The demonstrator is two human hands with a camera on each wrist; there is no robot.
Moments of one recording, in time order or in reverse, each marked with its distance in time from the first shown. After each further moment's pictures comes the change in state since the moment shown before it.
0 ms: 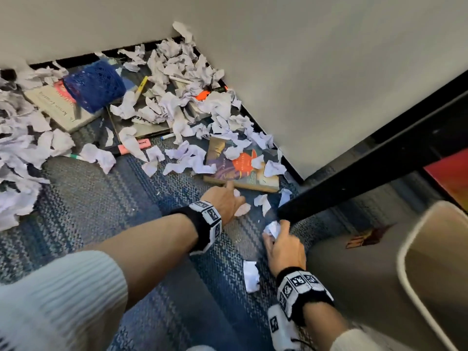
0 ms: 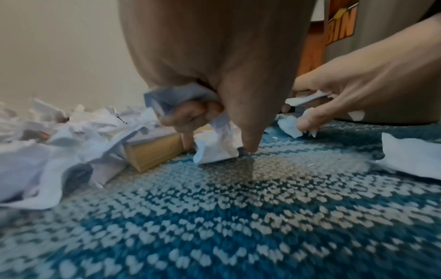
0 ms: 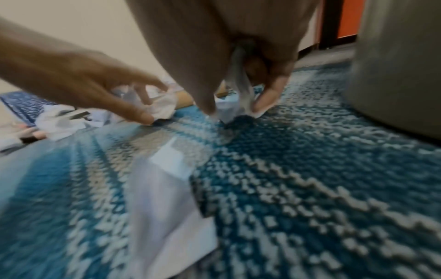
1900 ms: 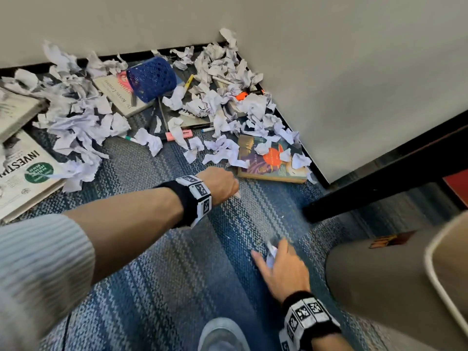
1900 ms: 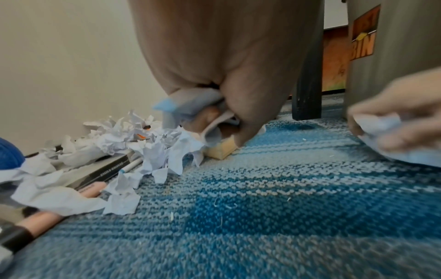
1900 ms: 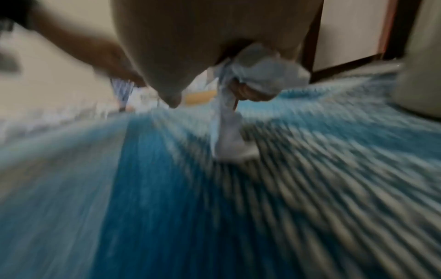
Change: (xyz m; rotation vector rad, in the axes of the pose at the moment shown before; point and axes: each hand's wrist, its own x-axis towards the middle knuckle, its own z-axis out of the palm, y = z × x) left_hand -0.081 -0.063 -0.007 0.030 0.073 -0.034; right_hand -0.075 -0.025 0.023 -0.142 -0.072 -0.212
